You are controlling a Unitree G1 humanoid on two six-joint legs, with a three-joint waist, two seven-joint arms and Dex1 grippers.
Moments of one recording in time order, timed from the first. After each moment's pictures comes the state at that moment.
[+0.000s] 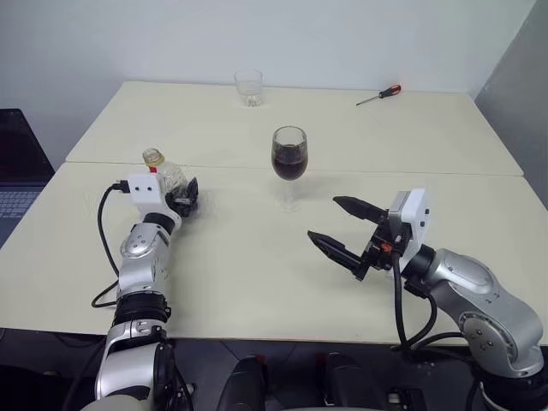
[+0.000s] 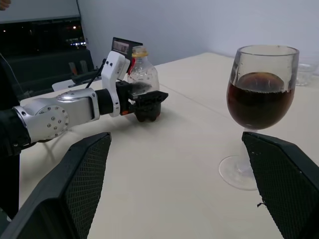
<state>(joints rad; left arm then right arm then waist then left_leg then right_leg) -0.53 0.37 0.30 0.55 -0.20 -0.02 -0.29 -0.18 -0.47 0.02 -0.70 0.62 0.64 0.52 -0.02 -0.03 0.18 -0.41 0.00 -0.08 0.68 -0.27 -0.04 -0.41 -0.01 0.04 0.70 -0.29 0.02</state>
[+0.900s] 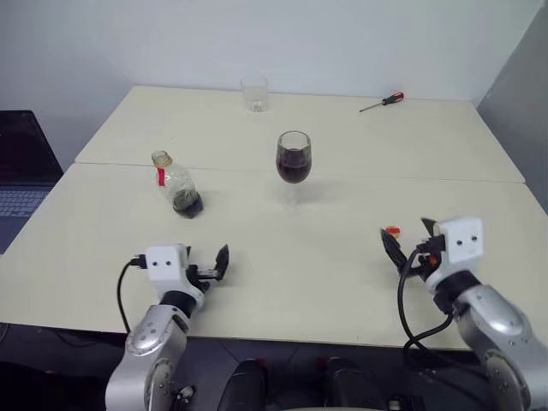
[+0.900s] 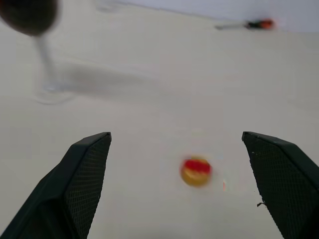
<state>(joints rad) 0.19 0.16 0.12 -0.51 -0.33 0.51 -0.11 0.19 -0.34 -0.15 -0.77 0.34 0.70 0.05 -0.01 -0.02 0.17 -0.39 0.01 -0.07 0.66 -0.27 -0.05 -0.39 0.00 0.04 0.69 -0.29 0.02</state>
